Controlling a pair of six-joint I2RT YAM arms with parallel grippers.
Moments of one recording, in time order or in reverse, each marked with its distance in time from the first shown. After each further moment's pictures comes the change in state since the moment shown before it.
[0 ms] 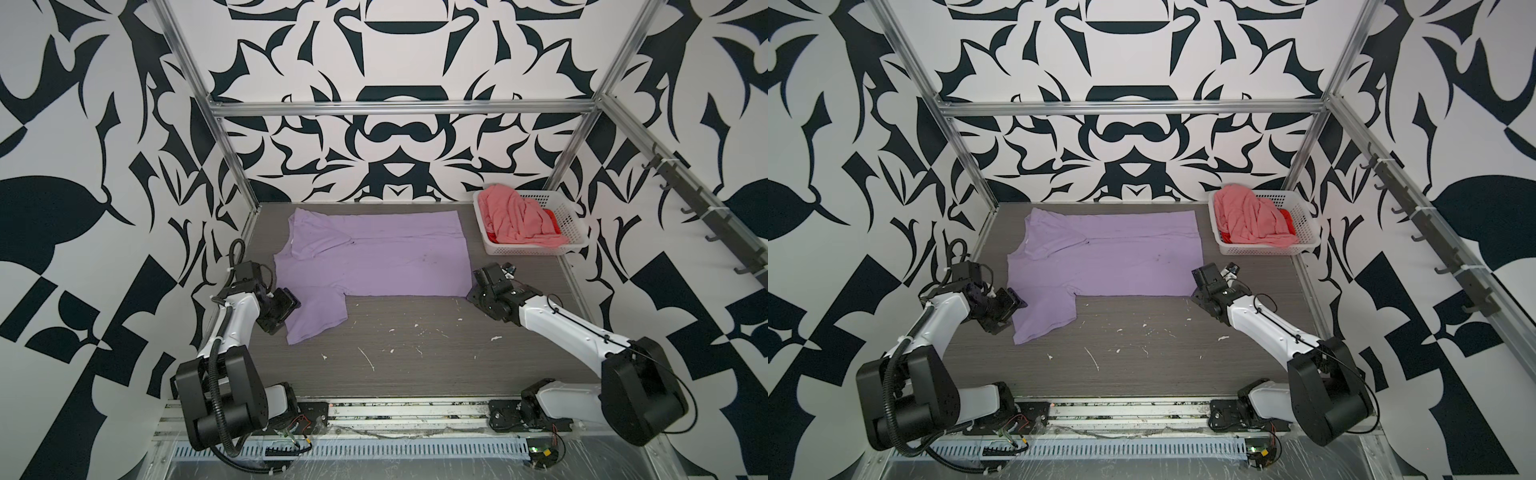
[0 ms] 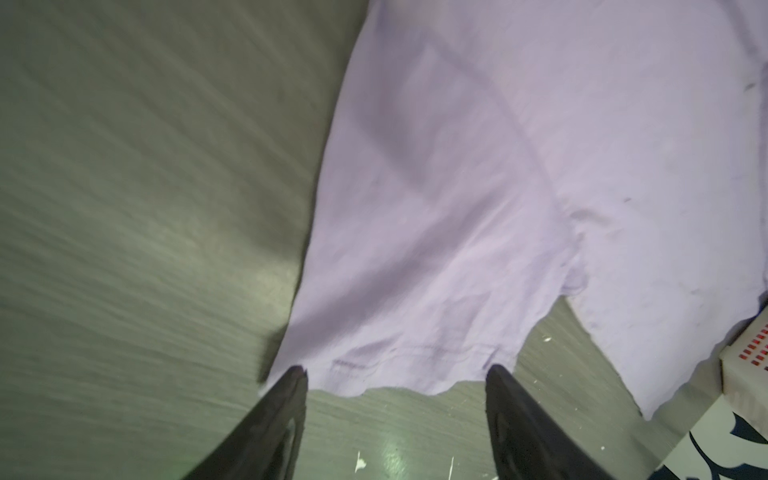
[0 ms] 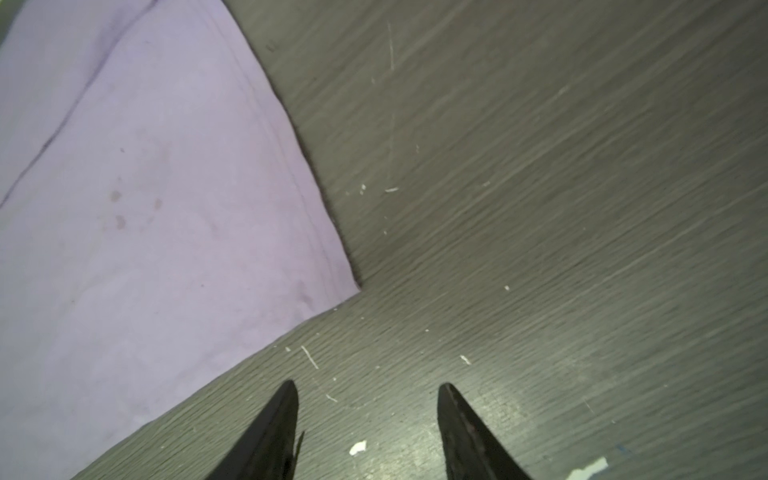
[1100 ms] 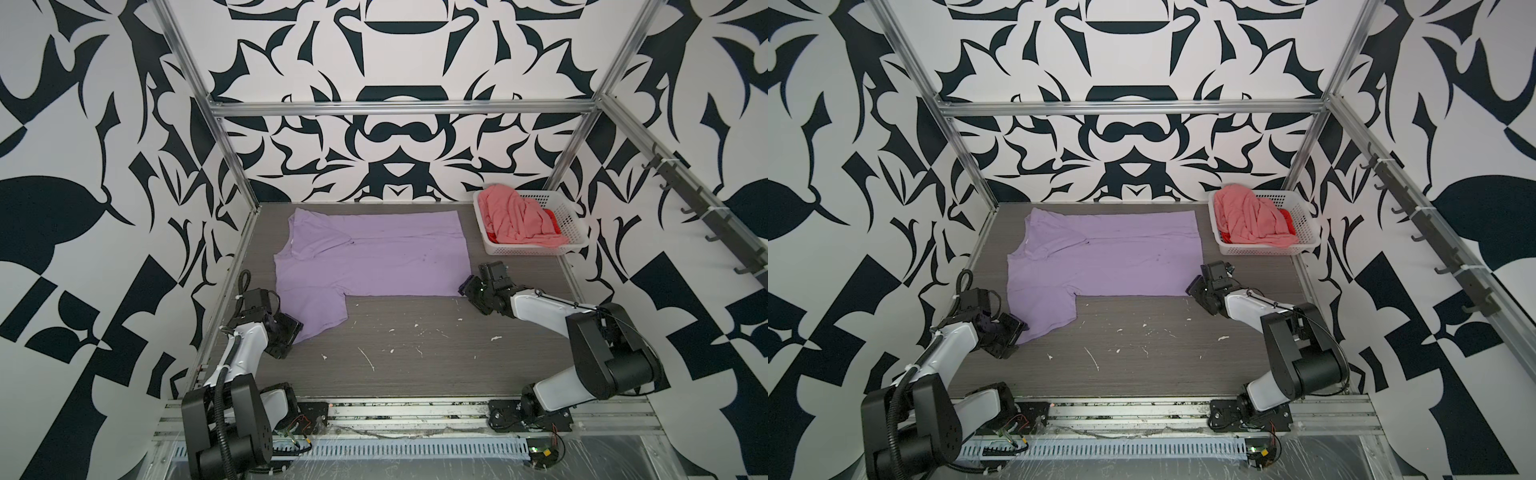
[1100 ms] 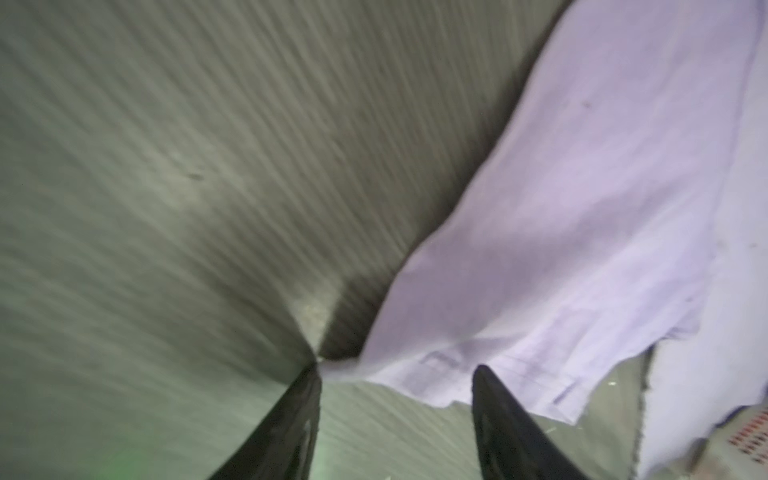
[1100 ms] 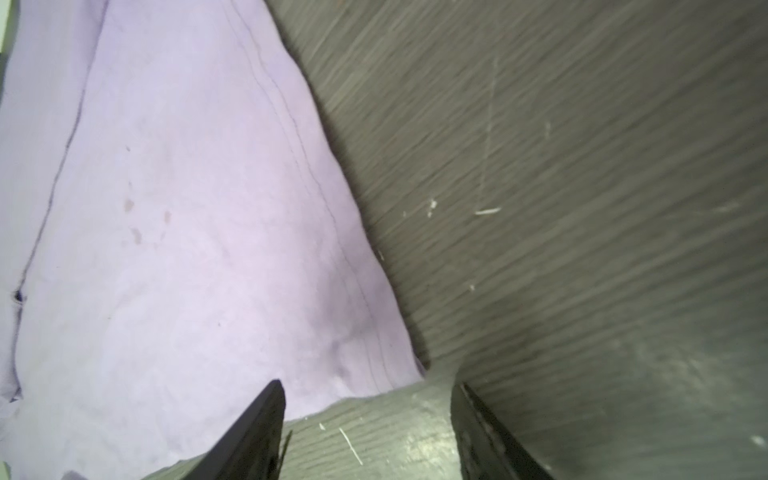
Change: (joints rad) left arm -0.017 -0.163 -0.274 0.162 -0.035 -0.262; right arm -0.136 0.211 -0.033 0.350 -0.279 -0.038
